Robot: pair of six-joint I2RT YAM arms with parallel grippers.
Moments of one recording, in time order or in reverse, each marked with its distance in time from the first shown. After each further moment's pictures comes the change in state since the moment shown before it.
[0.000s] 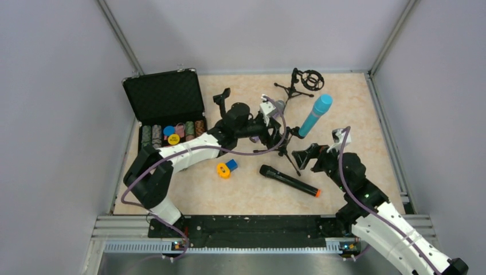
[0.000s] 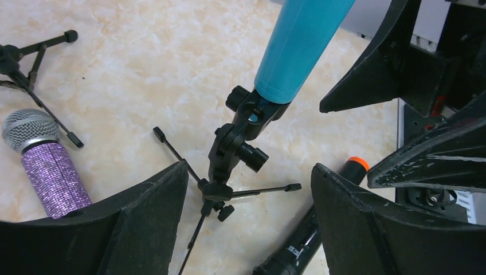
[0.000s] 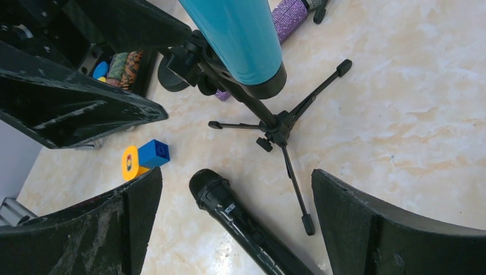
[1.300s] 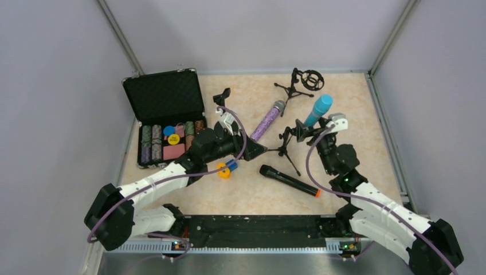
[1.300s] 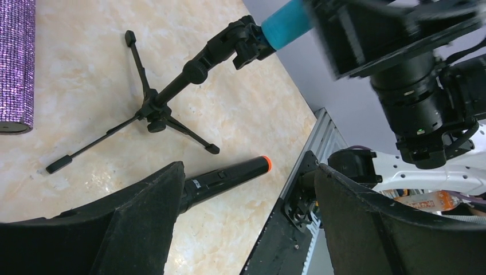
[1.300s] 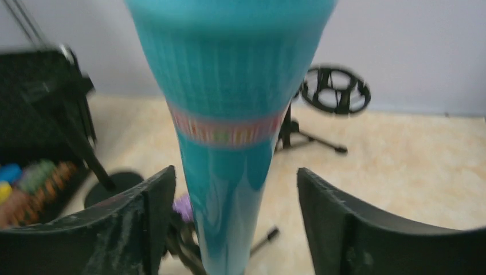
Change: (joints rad) left arm 0.038 -0.438 -0.443 0.083 -0.163 -0.650; right arm -0.005 0.356 -0.025 0.887 0.209 -0.484
